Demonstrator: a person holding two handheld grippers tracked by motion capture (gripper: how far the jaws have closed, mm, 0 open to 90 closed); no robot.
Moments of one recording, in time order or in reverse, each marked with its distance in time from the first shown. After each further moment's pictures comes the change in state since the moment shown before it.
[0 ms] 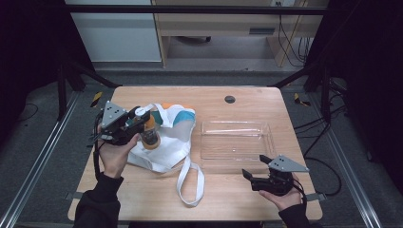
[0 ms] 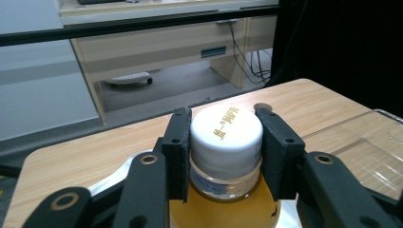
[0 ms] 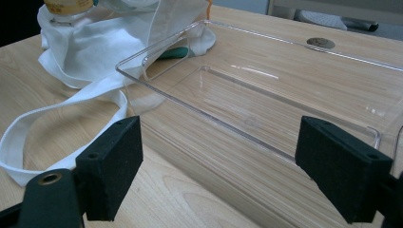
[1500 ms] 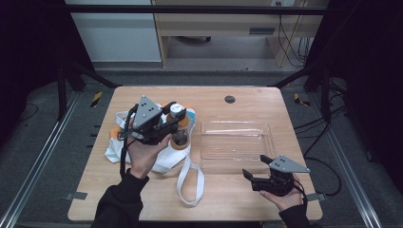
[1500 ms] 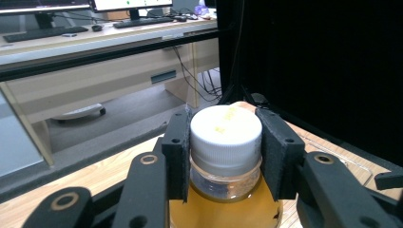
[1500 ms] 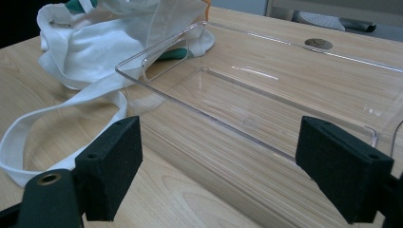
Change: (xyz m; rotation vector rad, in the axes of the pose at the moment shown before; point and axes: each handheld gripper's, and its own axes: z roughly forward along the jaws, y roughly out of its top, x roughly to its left) left arm -0.079 0.043 0.014 -0.082 -0.178 0.091; right arm 0.000 0.000 -0.002 -0.005 -0.005 0.000
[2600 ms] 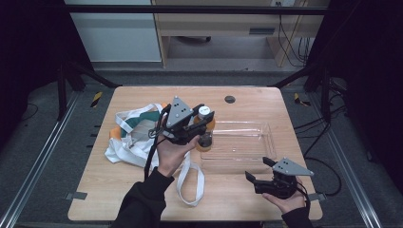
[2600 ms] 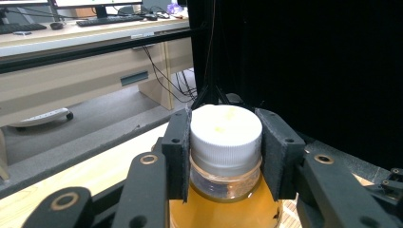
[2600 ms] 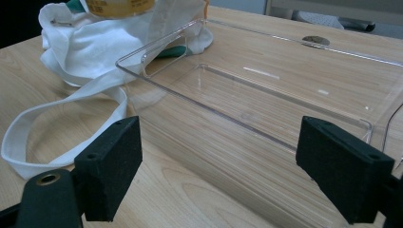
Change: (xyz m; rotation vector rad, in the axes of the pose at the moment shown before) left arm -0.042 0.000 0.047 0.010 -0.098 -0.016; right arm -0.002 -0.006 -0.007 -0.004 0.000 0.008
